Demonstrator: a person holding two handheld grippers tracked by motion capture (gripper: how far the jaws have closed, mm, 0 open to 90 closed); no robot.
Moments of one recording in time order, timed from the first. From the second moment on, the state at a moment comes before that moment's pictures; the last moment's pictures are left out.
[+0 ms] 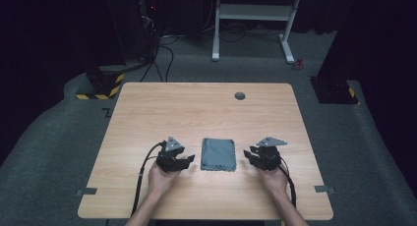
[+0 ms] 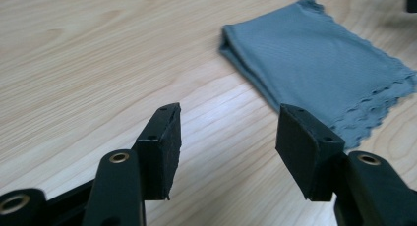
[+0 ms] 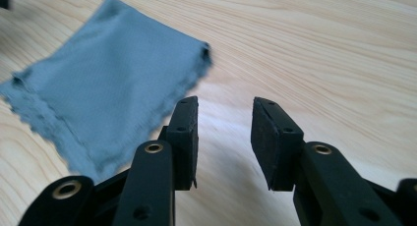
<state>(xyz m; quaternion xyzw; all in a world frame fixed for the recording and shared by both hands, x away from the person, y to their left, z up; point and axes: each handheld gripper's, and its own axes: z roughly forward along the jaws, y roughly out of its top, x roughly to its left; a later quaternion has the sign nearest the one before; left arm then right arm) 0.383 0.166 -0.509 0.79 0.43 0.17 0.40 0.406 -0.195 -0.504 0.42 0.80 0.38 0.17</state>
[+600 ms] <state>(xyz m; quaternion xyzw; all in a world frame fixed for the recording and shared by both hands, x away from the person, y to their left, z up) 0.358 0.224 -0.527 0.75 0.50 0.22 0.37 0.383 -0.248 -0.522 0.47 0.78 0.35 0.21</state>
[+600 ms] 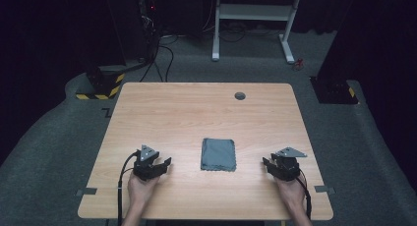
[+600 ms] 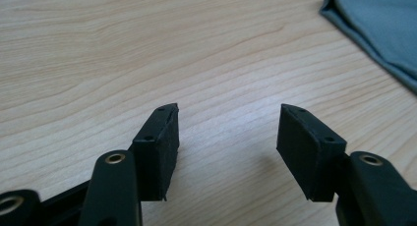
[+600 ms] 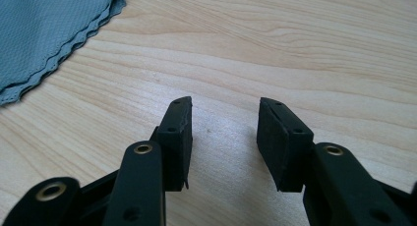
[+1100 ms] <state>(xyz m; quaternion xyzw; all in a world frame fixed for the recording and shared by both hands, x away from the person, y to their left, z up) 0.359 0.220 -0.528 0.76 0.50 0.23 0.35 0.379 -0.249 -0.523 0.48 0.78 0.34 0.22</state>
